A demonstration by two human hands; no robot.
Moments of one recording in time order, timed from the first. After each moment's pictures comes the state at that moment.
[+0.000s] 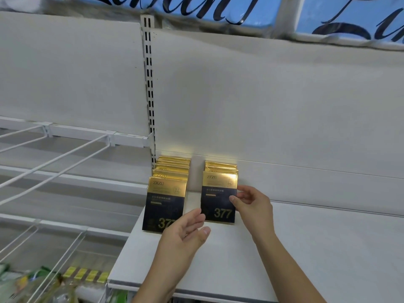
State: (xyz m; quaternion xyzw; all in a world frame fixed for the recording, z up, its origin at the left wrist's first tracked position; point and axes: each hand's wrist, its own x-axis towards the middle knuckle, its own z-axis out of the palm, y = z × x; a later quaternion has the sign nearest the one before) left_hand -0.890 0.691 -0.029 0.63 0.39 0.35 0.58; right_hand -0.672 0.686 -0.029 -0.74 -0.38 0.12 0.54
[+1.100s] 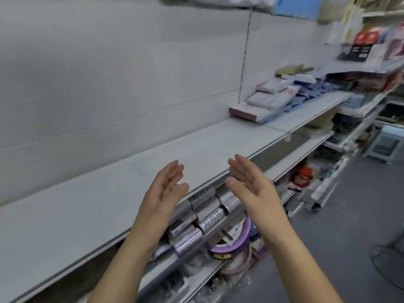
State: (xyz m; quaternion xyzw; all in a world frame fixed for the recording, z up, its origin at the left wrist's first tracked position) left_hand -0.582 0.407 -0.015 0.71 0.02 0.21 0.67; right_hand -0.513 0.205 0.002 -0.69 -0.21 0.02 0.70
